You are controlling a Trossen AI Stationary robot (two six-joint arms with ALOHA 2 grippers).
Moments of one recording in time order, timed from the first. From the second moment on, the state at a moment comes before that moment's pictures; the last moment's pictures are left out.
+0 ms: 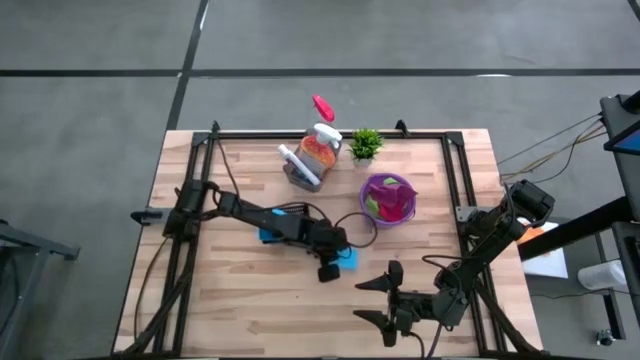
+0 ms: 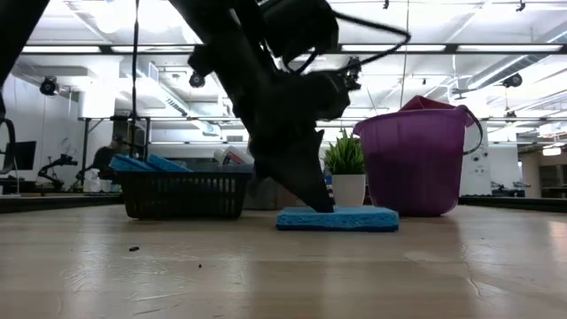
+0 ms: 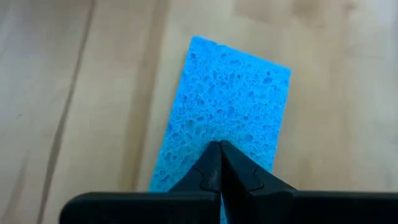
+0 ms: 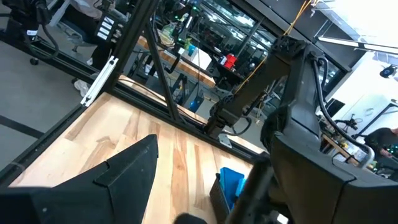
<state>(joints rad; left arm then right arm) -0.15 2.08 1.34 -0.28 0.03 -0.32 0.84 1.66 0.88 0.75 0.93 -0.47</state>
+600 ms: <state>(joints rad) -0.33 1.89 1.14 0.38 -0.04 0.06 0.82 1.68 0.88 0.70 0.82 -0.34</state>
